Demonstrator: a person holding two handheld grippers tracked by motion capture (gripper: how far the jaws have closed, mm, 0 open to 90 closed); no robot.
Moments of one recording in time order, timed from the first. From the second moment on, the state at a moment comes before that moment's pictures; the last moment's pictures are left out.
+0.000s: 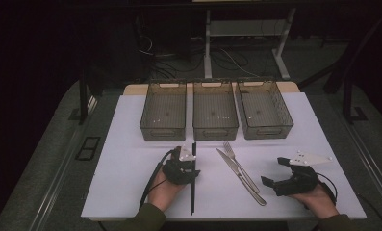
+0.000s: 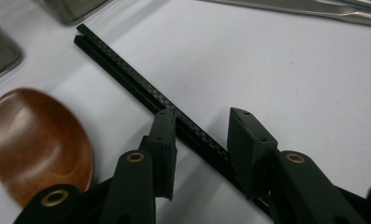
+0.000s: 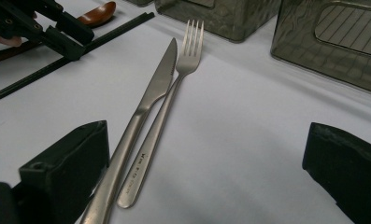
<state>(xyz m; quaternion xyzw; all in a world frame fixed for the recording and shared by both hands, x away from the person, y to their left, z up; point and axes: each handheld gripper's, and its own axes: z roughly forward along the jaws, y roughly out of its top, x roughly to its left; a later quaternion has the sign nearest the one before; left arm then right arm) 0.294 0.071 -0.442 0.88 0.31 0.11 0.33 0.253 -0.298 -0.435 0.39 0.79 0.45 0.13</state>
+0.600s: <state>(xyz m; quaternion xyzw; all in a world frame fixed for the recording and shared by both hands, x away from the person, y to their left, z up) 0.311 0.067 -0.430 0.87 0.32 0.09 0.37 0.253 -0.299 -0.435 0.39 0.79 0.45 0.13</state>
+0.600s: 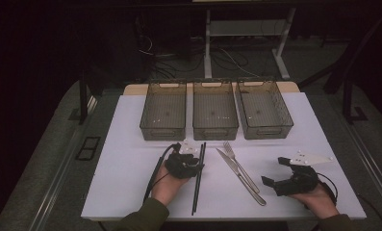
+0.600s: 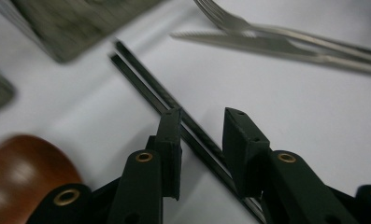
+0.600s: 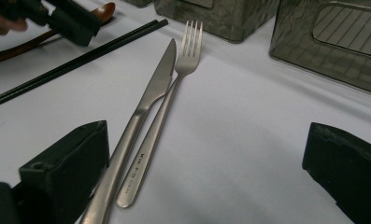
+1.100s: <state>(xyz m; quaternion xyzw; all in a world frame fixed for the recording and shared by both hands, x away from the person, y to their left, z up) 0.364 0.040 -0.440 0.85 0.39 0.11 0.35 0.254 -0.300 -0.435 0.39 0.79 0.45 0.13</state>
